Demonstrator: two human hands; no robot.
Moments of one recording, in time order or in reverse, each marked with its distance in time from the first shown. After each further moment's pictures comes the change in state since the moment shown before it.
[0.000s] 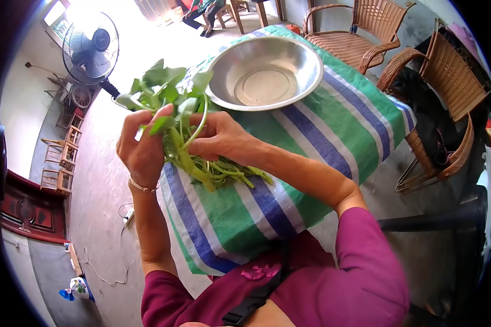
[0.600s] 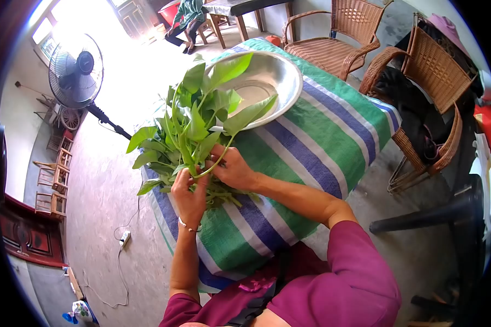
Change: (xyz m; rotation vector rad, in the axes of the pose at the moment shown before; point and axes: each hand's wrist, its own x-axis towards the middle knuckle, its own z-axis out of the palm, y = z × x) left_hand -0.100 0.059 0.062 -0.546 -0.239 -0.925; right_hand -0.017 0.080 -0.045 -0.463 0.357 -0.327
